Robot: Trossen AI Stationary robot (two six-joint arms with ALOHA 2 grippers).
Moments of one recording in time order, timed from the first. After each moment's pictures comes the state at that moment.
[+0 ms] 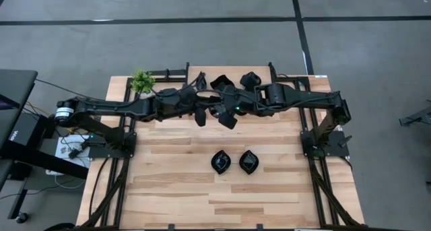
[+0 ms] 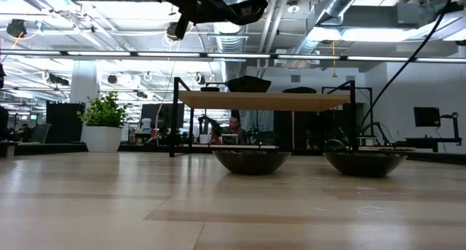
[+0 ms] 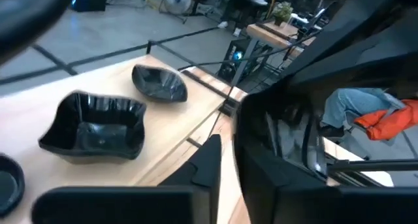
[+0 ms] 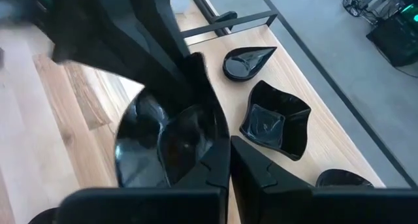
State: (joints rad) left arm 0.07 1.32 0.98 0.13 -0.29 -0.36; right arm 0.04 1.69 1.94 -1.11 0.57 0.26
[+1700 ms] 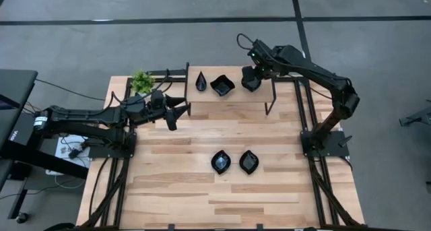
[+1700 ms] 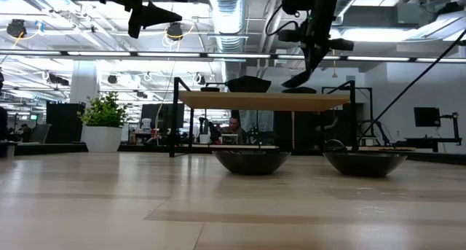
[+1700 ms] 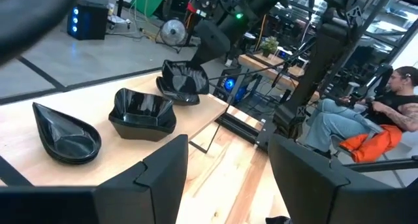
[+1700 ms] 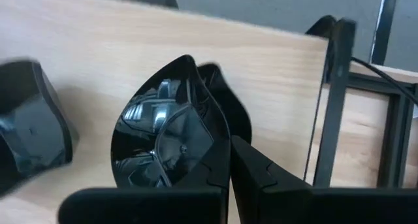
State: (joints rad) left arm 0.04 0.87 0.63 0.17 -0.34 -0.36; right arm -0.63 1.61 1.66 -1.21 0.24 0.68
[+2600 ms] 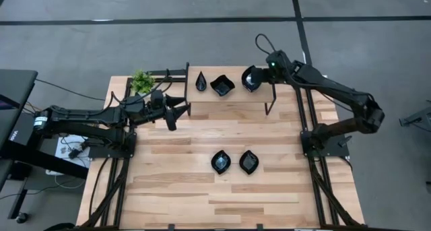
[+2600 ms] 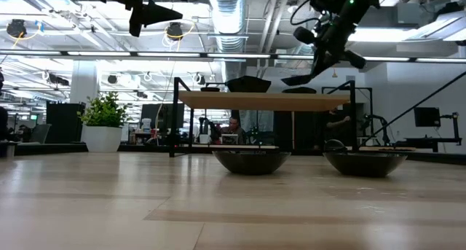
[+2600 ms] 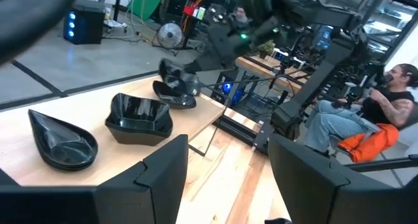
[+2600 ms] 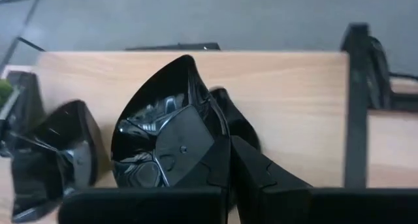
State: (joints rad) left arm 0.04 0.87 0.63 0.18 -0.33 -0.34; right arm -0.67 1.27 1.14 -0.67 0.19 0.73
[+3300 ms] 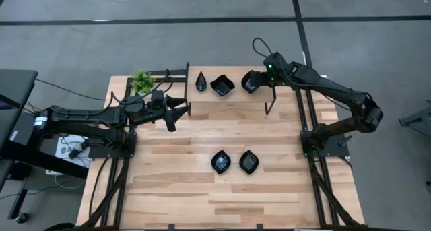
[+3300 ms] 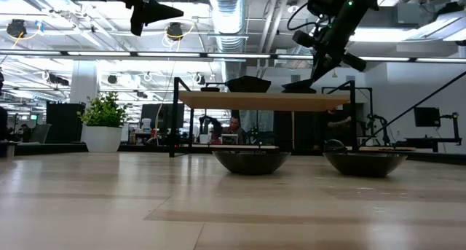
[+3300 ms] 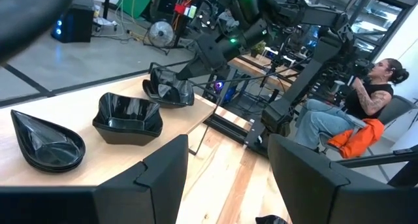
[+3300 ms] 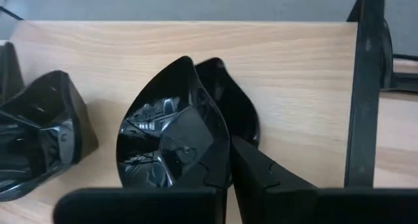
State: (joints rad) left arm 0.04 0.87 0.63 0.19 -0.29 -0.34; right arm -0.67 1.30 1.15 -0.70 0.17 0.72
